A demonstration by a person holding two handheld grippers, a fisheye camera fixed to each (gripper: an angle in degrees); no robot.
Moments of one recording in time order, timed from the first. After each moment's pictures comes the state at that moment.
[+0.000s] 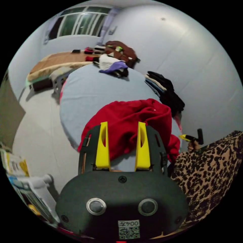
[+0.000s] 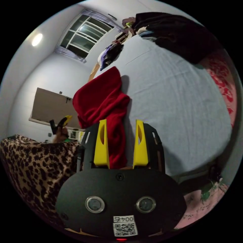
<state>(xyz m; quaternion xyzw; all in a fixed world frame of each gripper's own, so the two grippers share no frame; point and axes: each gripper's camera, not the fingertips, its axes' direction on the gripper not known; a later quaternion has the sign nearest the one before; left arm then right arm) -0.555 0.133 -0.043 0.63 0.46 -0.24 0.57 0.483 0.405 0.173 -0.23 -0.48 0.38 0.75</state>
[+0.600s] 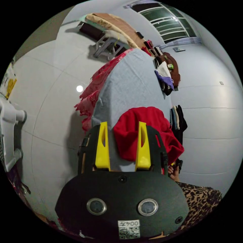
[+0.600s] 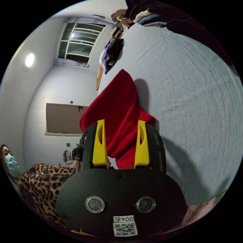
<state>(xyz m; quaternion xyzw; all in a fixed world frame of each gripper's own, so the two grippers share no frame) -0.635 0.077 0.051 0.45 0.69 -0.31 0.46 0.428 0.337 0.223 -0.24 -0.54 0.44 0.68</state>
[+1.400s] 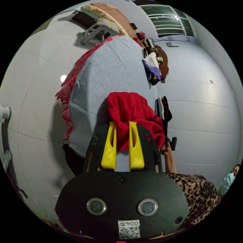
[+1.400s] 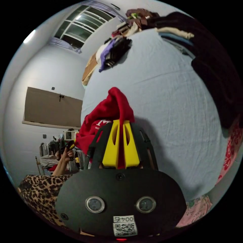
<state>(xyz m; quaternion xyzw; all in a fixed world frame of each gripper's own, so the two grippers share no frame) -0.541 0.161 -0.042 0.49 0.70 -0.25 0.45 0.296 0.270 0.175 -0.27 -0.46 0.33 0.78</state>
